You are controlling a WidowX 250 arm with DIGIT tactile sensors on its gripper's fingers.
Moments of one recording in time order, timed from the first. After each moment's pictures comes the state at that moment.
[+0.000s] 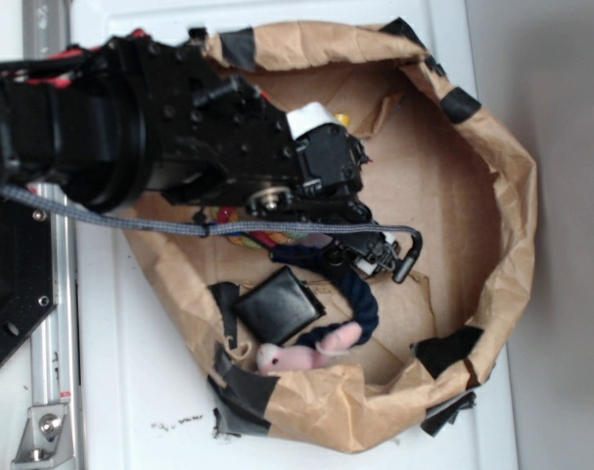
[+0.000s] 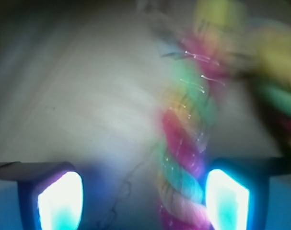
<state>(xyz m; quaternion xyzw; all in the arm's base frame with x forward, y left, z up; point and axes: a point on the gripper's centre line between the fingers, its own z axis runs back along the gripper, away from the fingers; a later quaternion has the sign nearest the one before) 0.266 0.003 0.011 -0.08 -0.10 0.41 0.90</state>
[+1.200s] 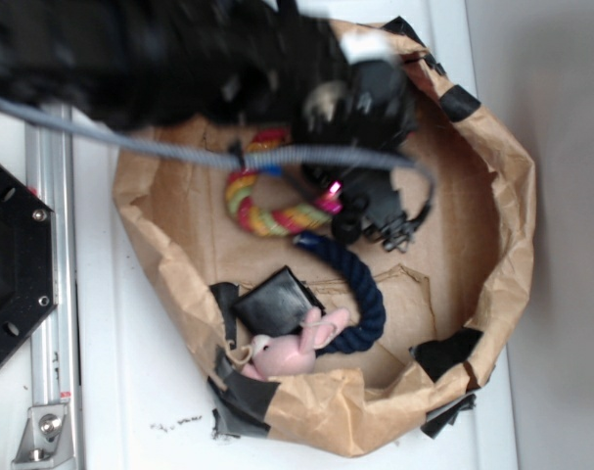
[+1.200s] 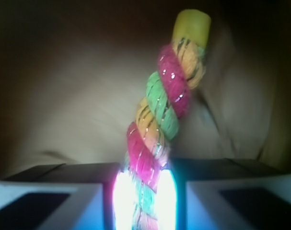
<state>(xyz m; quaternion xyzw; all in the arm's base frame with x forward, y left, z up) 0.298 0.019 0.084 -0.11 -0.13 0.21 0.96</state>
